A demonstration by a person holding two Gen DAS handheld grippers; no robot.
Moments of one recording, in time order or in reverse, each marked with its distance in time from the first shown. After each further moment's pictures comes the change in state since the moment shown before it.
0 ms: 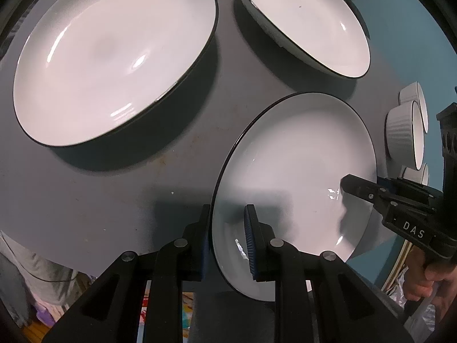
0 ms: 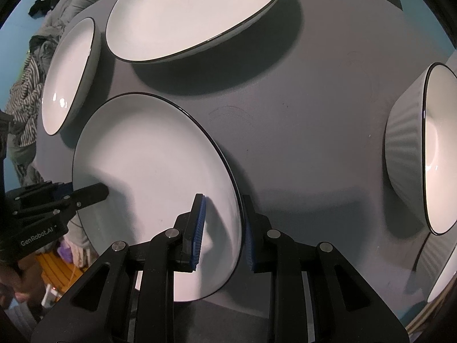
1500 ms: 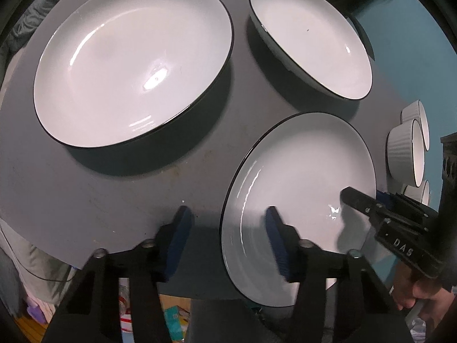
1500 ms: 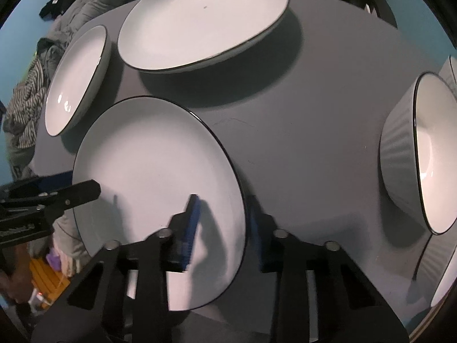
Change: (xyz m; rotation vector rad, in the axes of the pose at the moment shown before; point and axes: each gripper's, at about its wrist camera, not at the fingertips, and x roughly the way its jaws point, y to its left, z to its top) left arm -0.017 0.015 -0.013 -0.054 -0.093 0.016; right arm -0.012 -0.002 -0.033 -0.032 -0.129 -0.024
